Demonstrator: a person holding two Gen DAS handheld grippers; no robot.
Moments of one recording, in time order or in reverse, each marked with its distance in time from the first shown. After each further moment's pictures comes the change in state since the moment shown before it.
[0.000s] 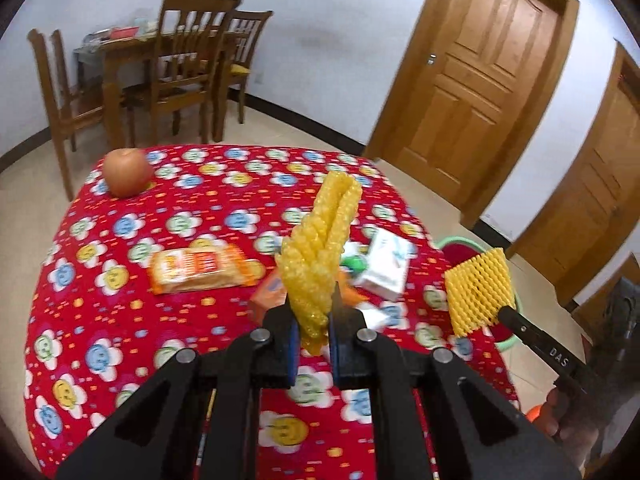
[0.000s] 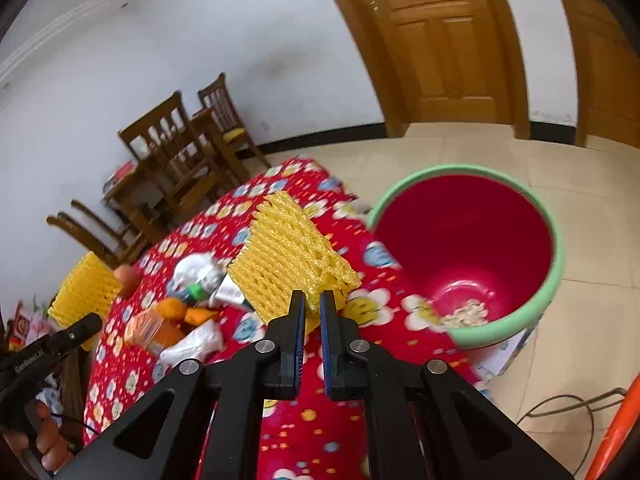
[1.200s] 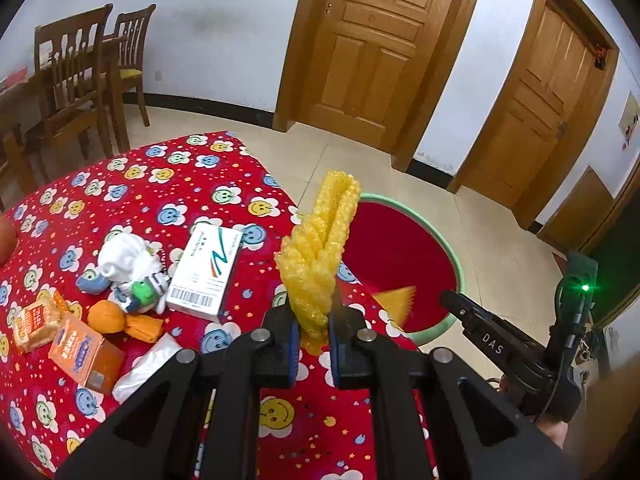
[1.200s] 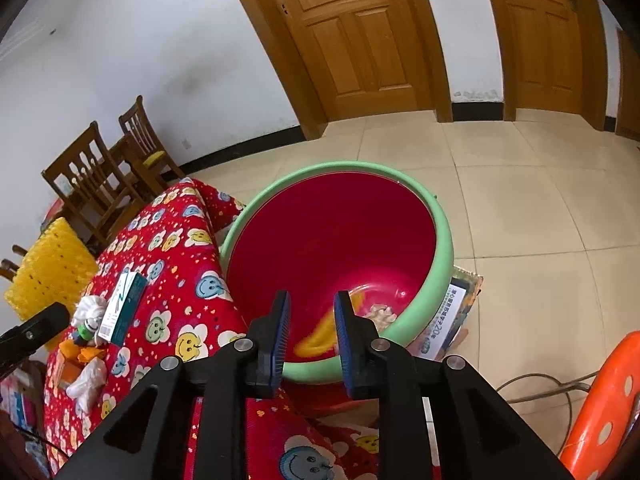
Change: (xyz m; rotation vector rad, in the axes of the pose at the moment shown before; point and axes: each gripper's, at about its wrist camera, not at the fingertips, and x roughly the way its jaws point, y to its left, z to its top) left arm 0.075 -0.150 0.001 0.253 0.130 -0.184; right arm 0.011 -0.104 0.006 0.138 -0.015 -0.221
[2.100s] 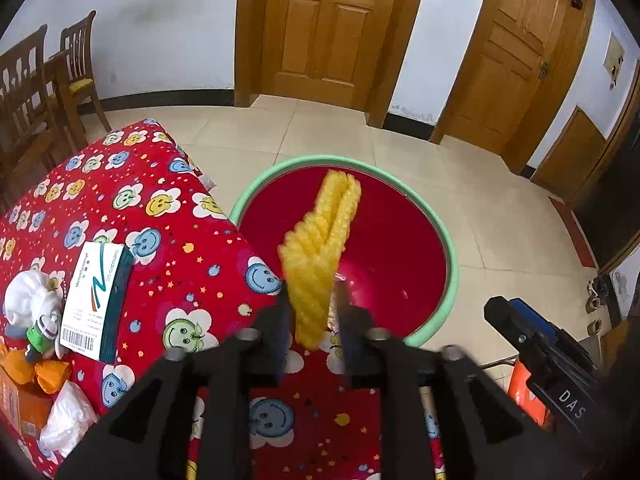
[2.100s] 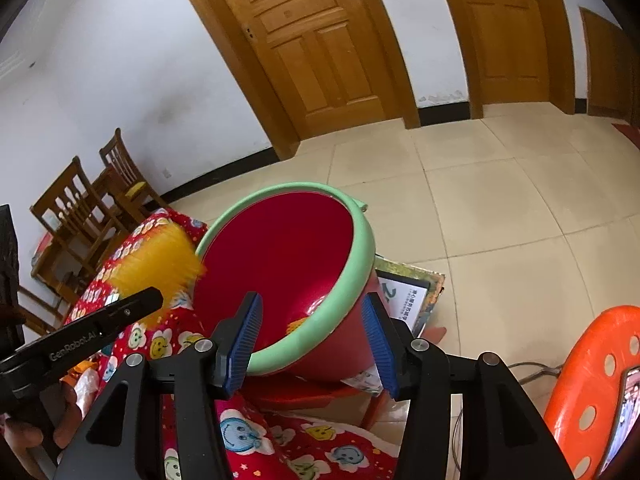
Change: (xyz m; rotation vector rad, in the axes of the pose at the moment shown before) left arm 0.085 -0.071 0.003 0.154 0.121 -0.021; right arm -0.039 -0.048 -0.006 0.101 -0.067 -0.052
